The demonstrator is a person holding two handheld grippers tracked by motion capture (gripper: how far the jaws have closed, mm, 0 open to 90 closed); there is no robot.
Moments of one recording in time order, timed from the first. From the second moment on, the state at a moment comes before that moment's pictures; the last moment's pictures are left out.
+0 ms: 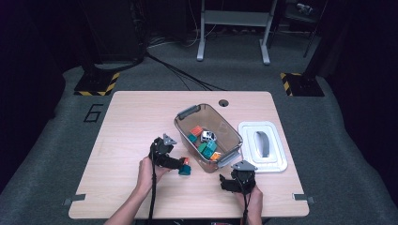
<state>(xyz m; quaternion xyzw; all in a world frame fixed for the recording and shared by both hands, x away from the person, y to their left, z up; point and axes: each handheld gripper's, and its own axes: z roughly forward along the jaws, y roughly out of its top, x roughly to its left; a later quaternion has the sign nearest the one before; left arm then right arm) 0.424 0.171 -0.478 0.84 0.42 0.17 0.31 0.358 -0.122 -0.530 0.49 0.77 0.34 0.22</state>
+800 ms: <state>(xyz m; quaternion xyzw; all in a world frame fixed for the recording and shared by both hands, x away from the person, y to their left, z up) 0.422 0.167 -0.496 0.86 0.41 0.14 0.28 0.357 -0.122 -0.529 0.49 0.77 0.34 0.22</state>
